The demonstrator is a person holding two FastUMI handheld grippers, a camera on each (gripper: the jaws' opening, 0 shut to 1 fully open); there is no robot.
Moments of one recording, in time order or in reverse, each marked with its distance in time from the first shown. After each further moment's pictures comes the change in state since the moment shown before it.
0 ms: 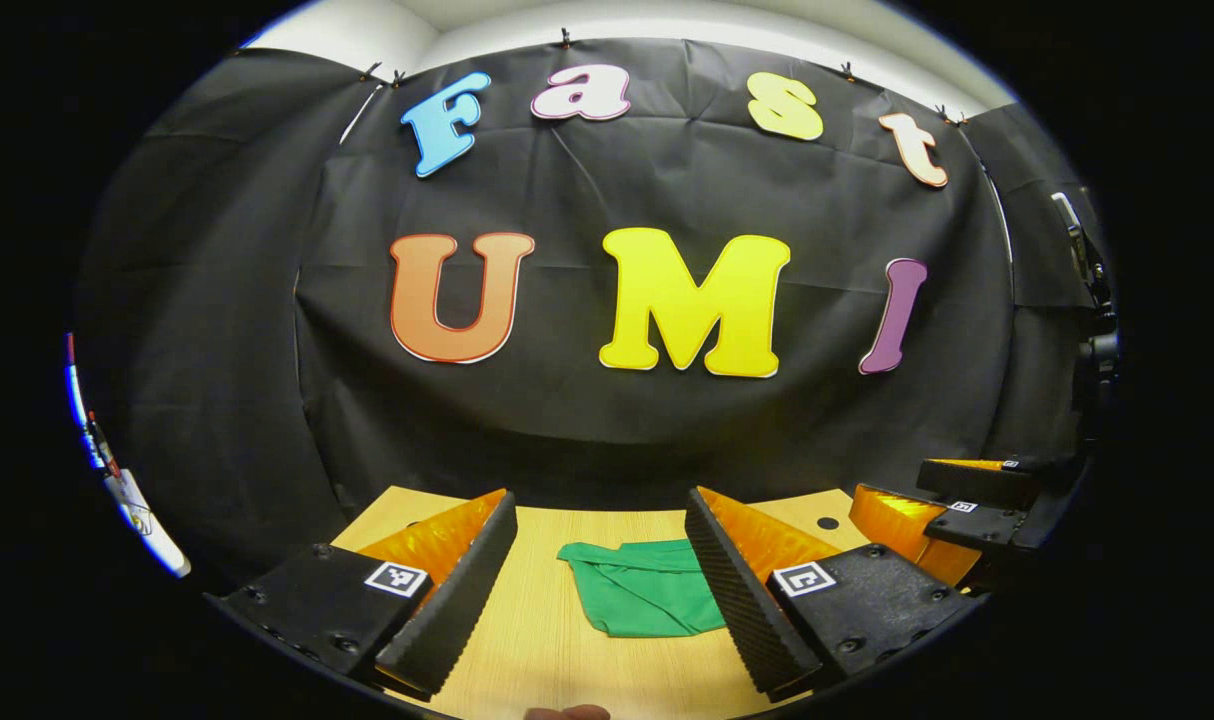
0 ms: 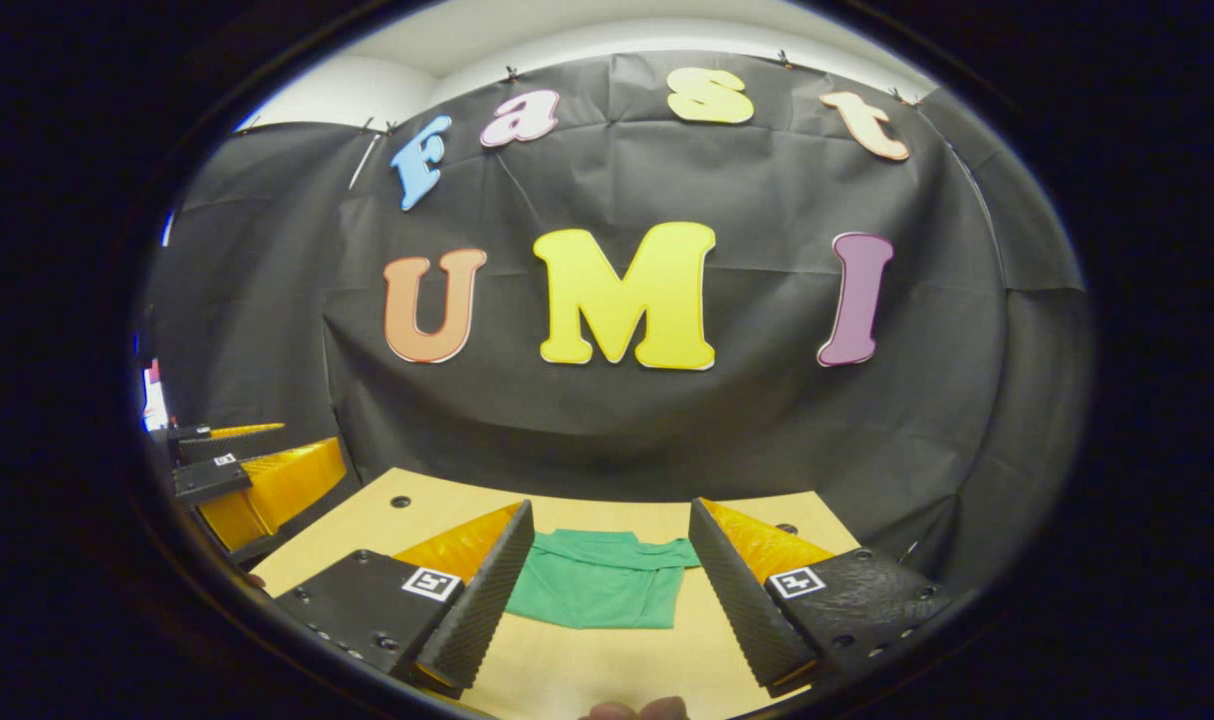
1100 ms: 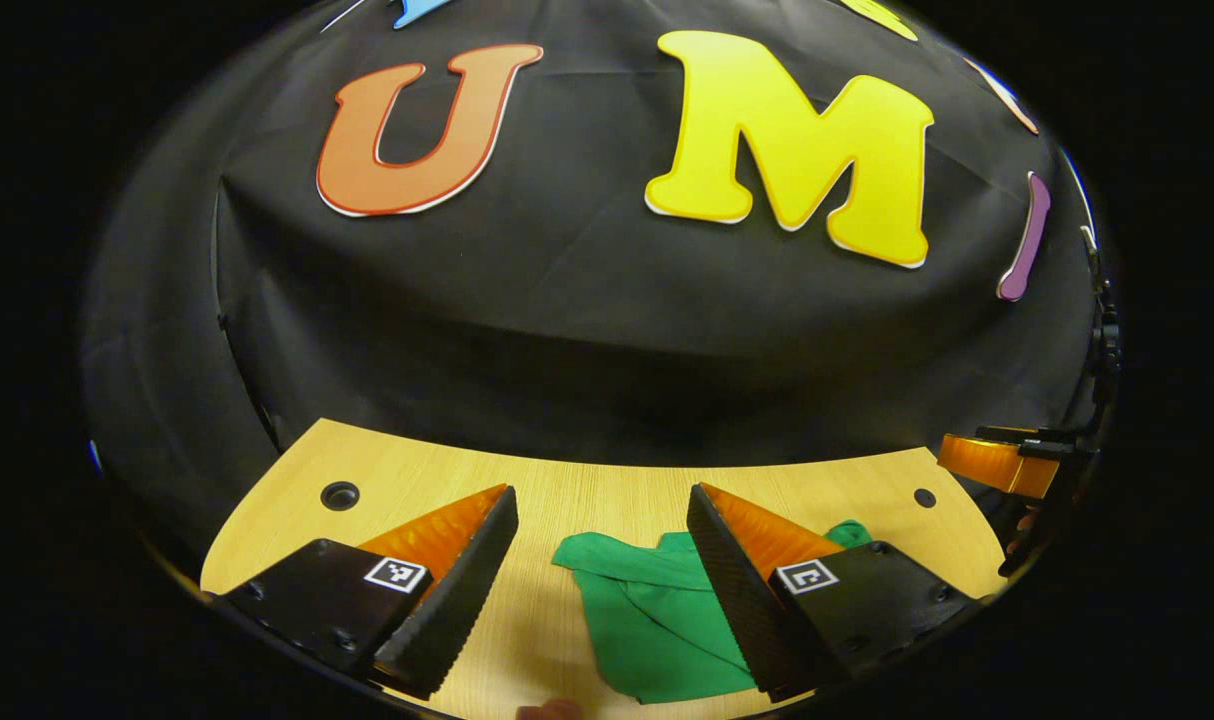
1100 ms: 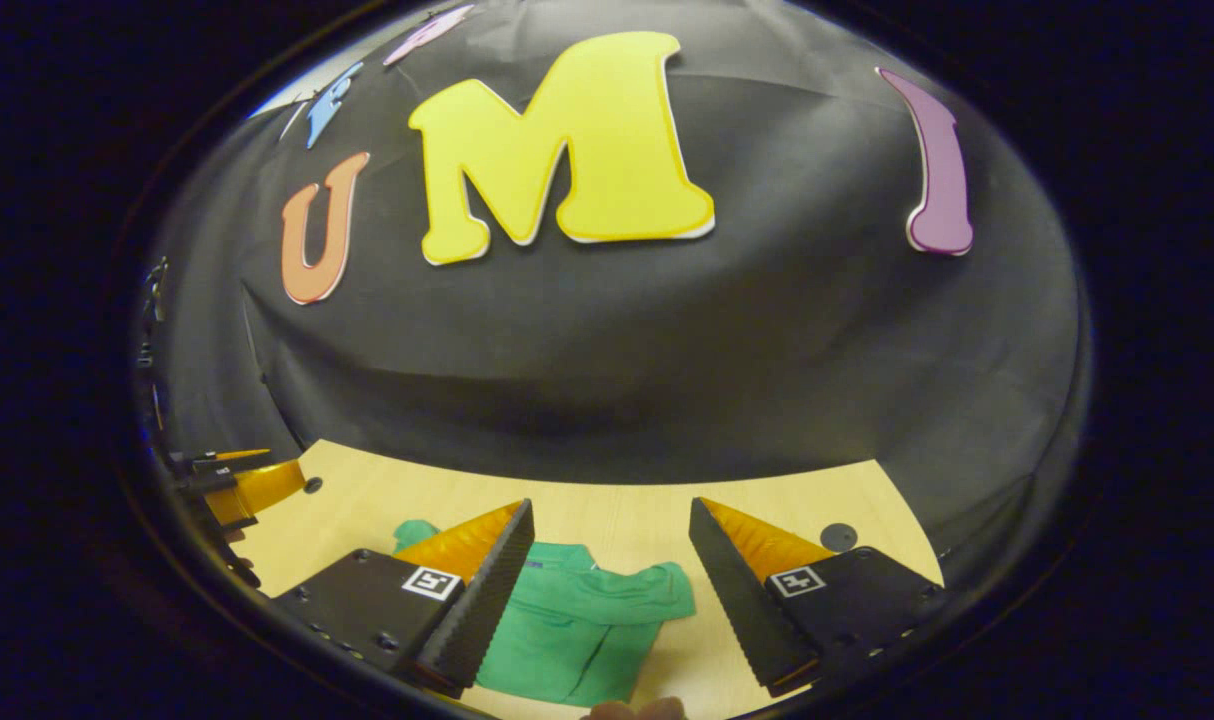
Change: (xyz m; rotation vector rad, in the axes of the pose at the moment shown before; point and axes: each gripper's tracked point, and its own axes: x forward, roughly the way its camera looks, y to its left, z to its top) left arm 0.256 0.037 -0.133 -0.053 0.280 0.013; right arm 0.285 -0.091 -0.070 0.058 0.232 0.030
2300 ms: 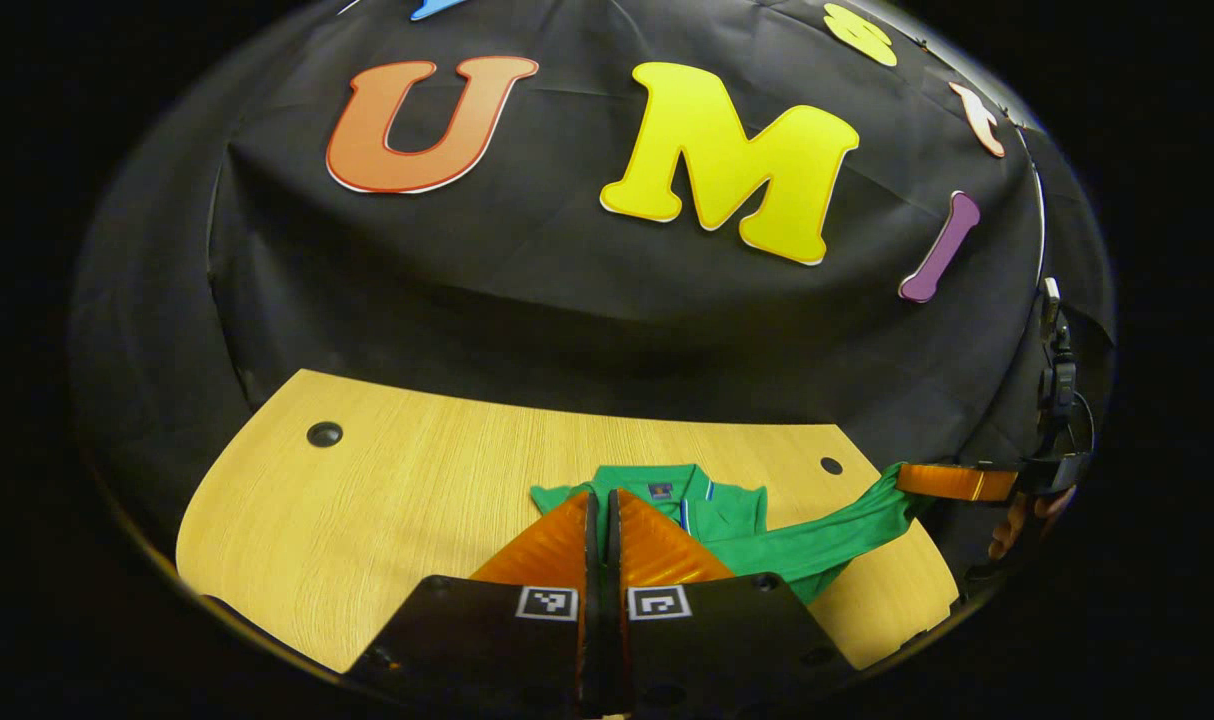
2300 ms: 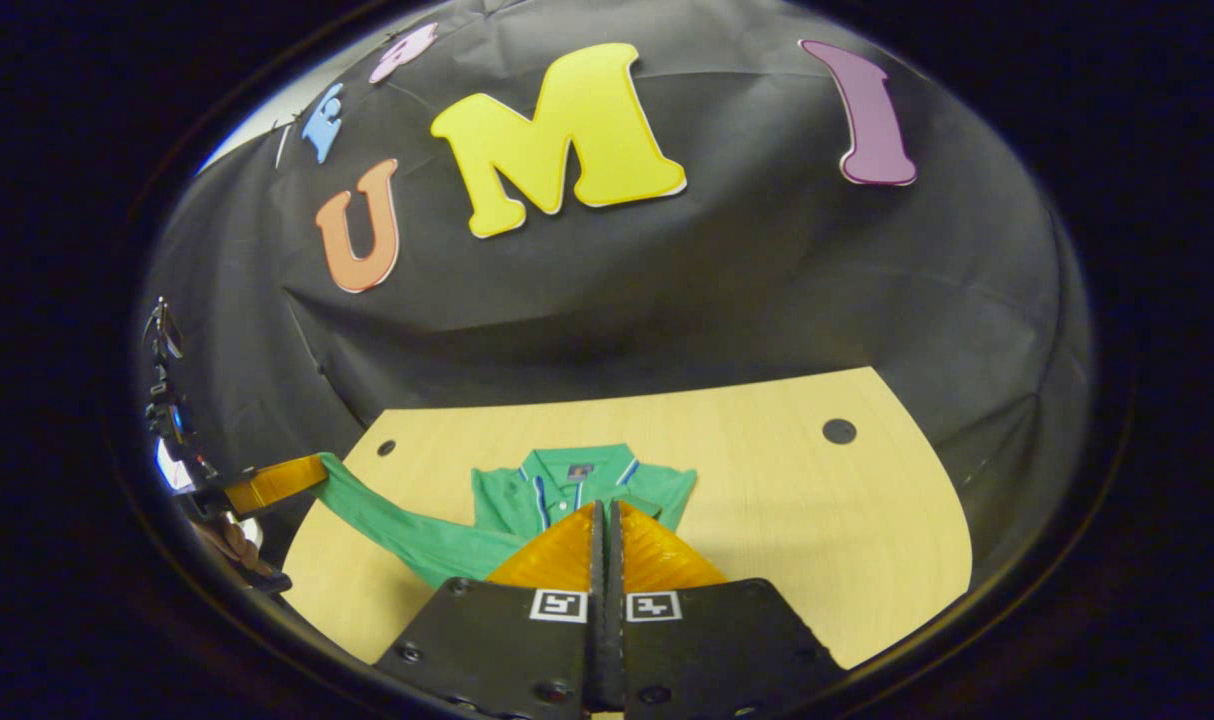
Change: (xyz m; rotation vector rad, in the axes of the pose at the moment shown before) left arm -0.080 -0.018 -0.024 -0.061 0.045 -0.151; right arm -0.086 0.000 -0.057 0.121 0.162 0.083
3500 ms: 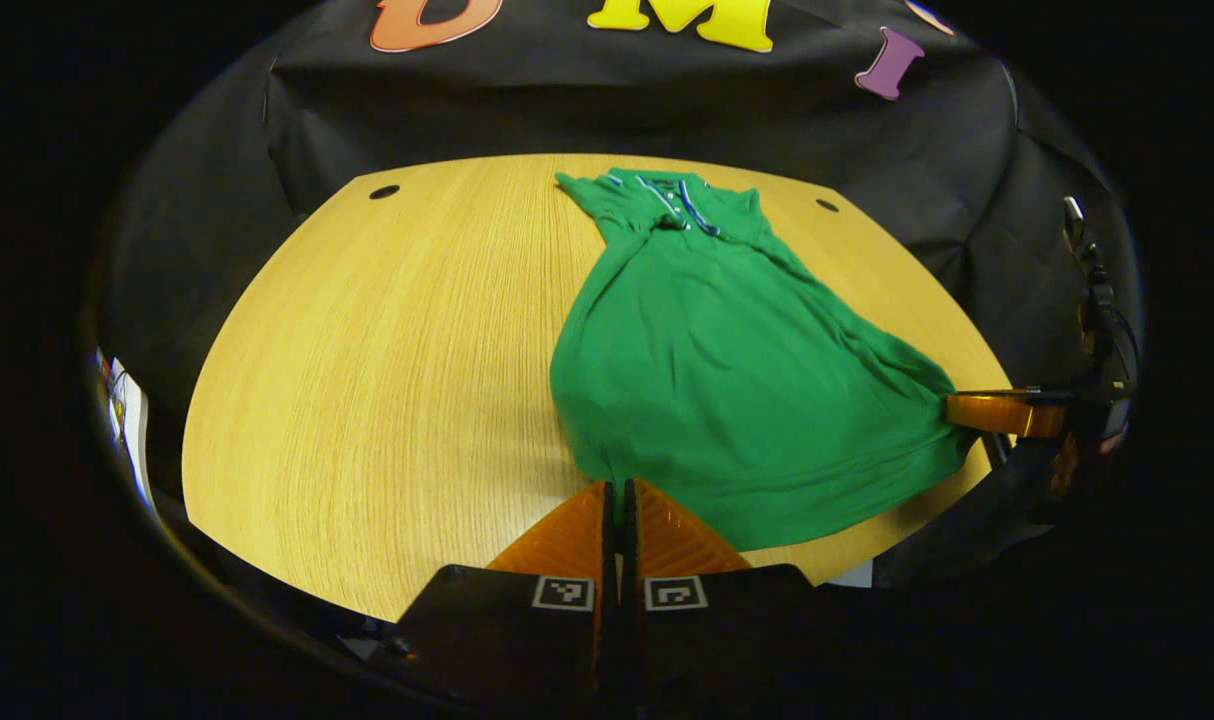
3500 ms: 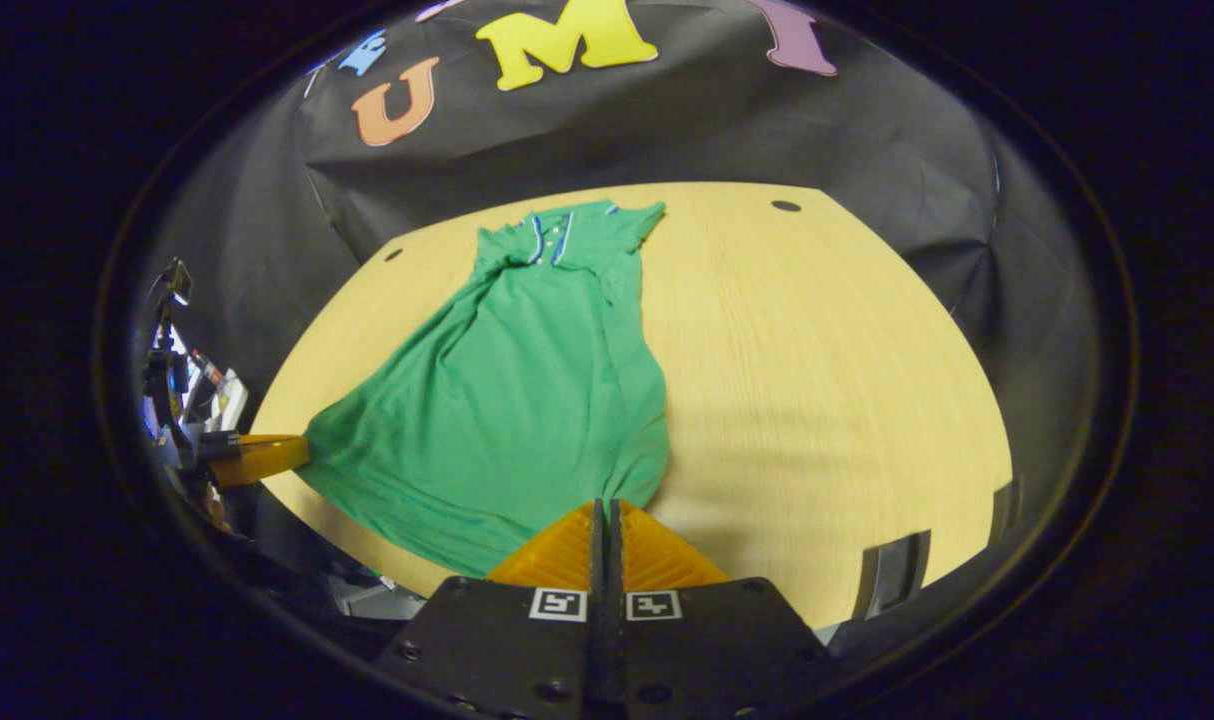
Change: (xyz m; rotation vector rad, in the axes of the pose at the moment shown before) left arm -0.218 -0.023 -0.261 0.055 0.424 0.009; right arm -0.185 -0.023 -0.310 -0.036 0.320 -0.052
